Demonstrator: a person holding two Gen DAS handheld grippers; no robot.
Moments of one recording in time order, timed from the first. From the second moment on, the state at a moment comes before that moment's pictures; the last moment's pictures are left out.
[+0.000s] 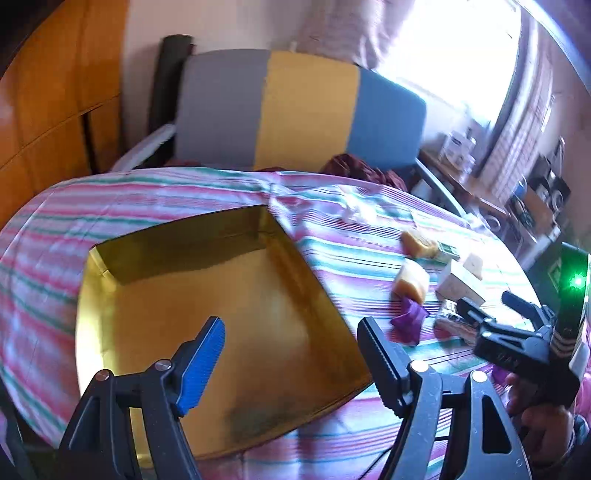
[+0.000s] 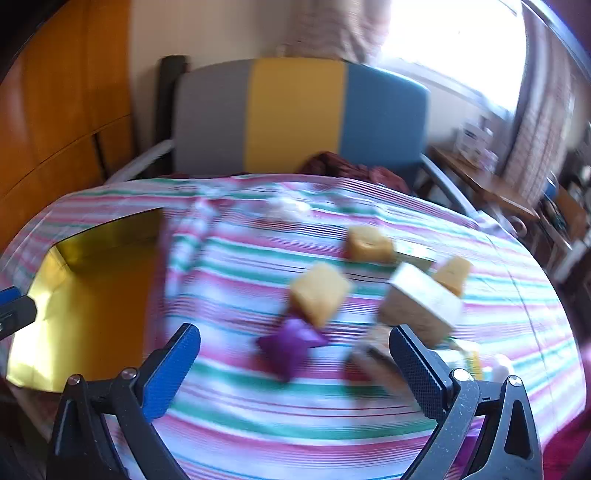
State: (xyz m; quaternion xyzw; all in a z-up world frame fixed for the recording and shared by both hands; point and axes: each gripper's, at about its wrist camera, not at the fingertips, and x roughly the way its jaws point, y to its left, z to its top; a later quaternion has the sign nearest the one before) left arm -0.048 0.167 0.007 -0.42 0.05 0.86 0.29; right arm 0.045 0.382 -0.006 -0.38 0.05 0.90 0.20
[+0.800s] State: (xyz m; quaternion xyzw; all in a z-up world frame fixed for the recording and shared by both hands) left arm -0.200 0.429 -0.054 -0.48 0.11 0.82 0.30; right arm 0.087 0.547 -0.025 -0.35 0.25 0.87 0.23
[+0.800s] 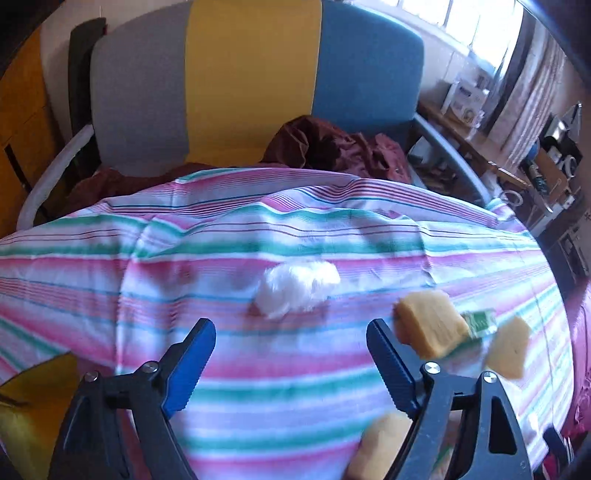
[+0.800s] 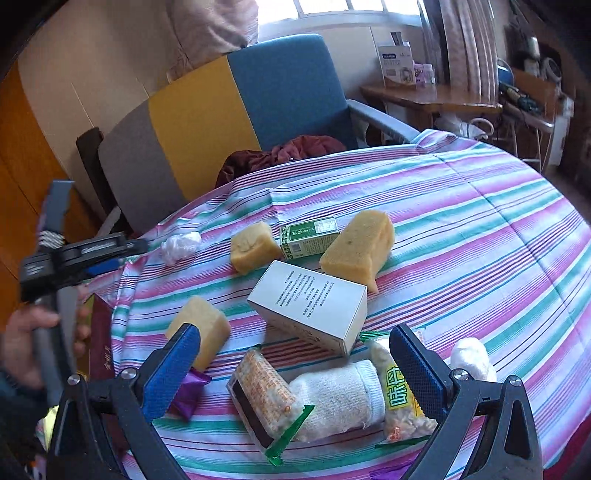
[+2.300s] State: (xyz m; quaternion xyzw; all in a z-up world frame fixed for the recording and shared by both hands) left arm -0.063 0.149 0.013 -0.41 0.03 0.87 0.27; right arm 0.036 0.434 -0.063 -0.46 0.23 0.86 0.03
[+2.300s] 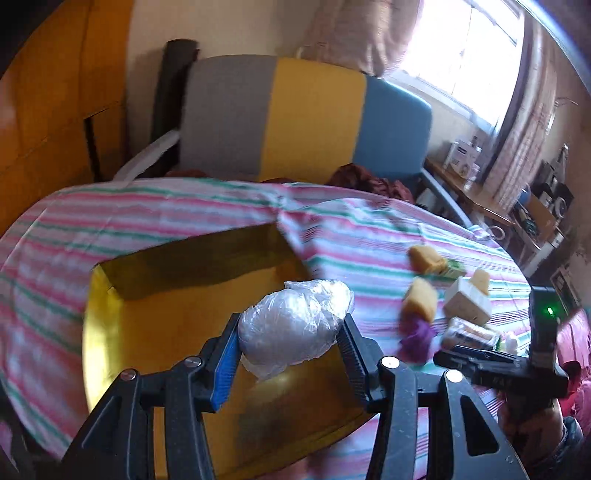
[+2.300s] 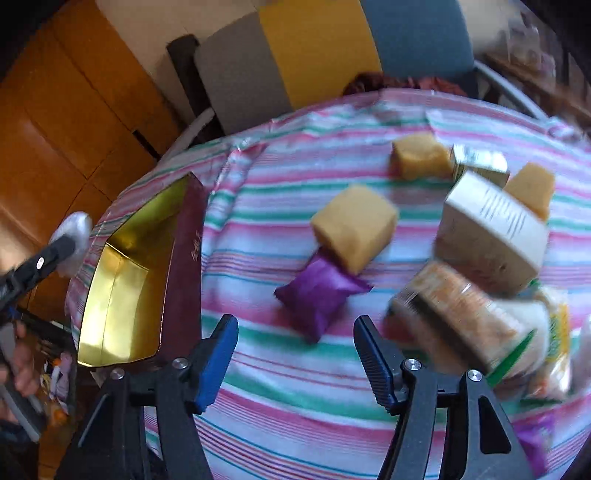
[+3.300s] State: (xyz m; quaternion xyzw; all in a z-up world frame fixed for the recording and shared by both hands) left arm -0.181 0.041 -0.043 -0.45 -0.02 0.88 0.15; right arm -0.004 0.428 -0.103 -0.49 0.19 0.83 0.16
